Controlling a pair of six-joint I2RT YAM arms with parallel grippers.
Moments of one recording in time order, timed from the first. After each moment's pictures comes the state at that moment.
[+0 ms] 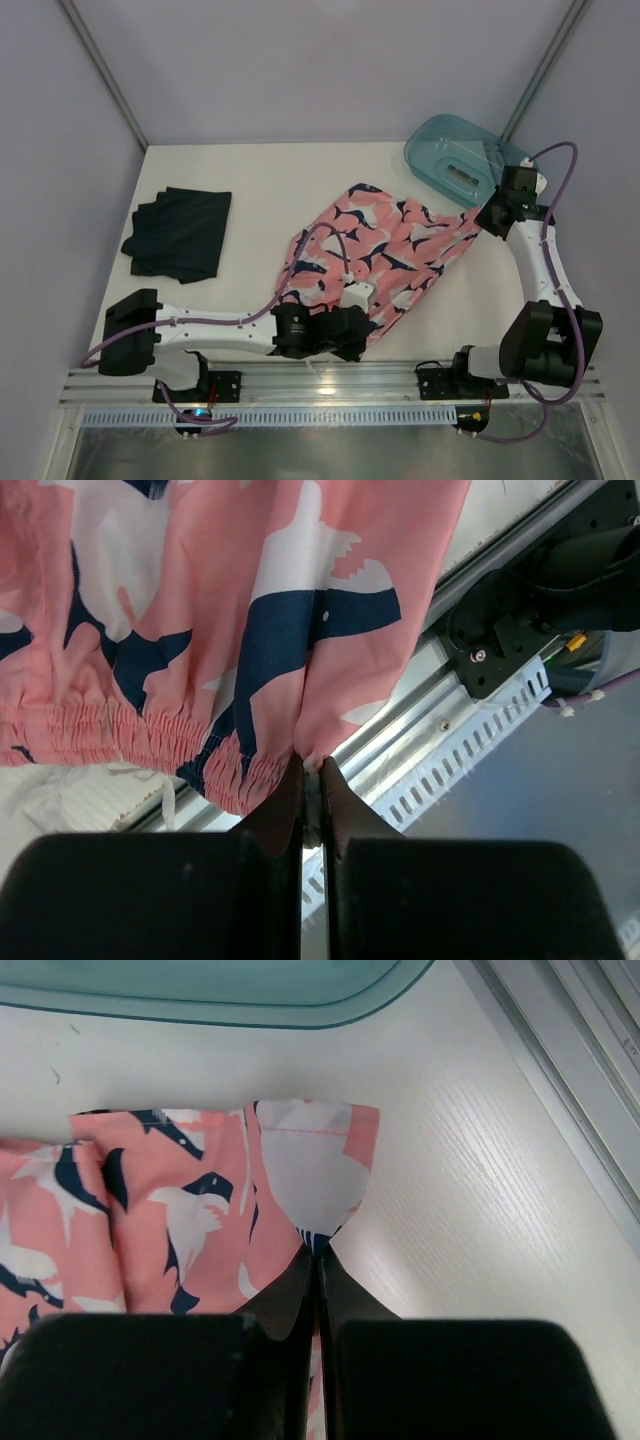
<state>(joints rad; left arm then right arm) -1.44 1.49 1.01 -0.37 -0.26 -0.87 -0.20 1.36 1.09 -0.58 0.13 0.44</state>
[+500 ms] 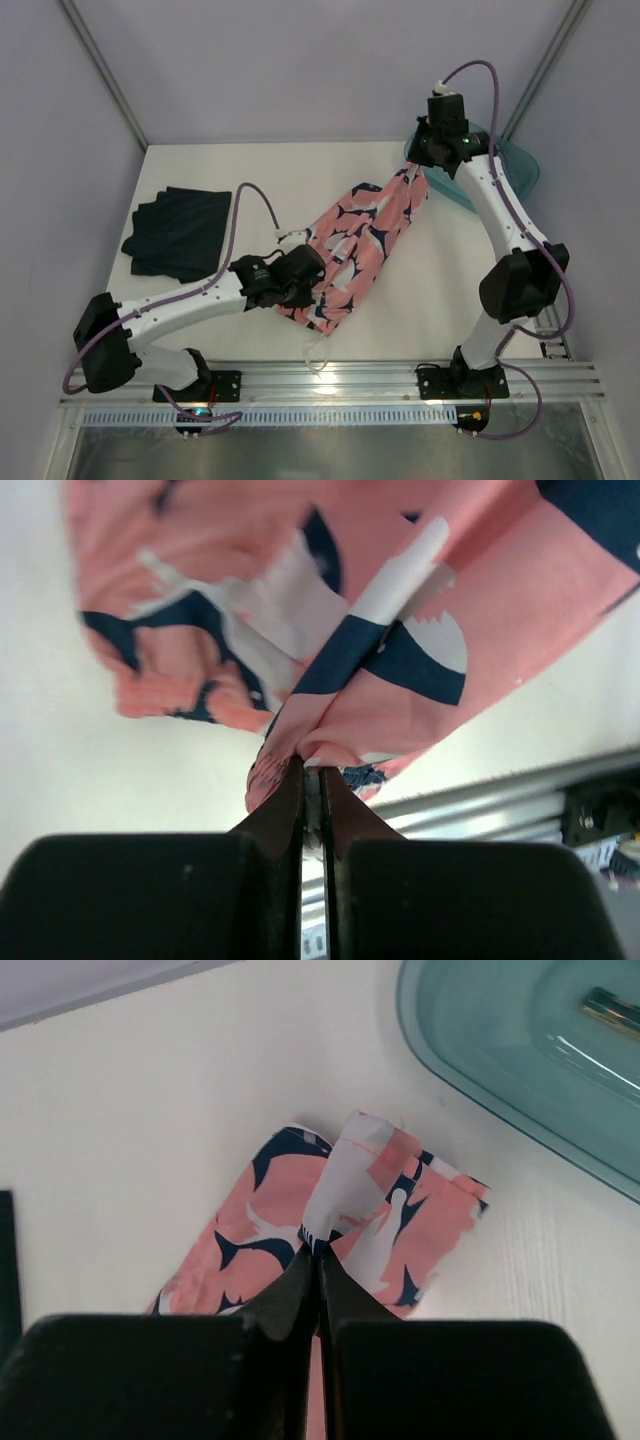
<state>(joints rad) -1.08 1.34 1.02 -0.73 -0.28 -0.96 0.19 1.70 1.75 -0.72 0.11 0.41</state>
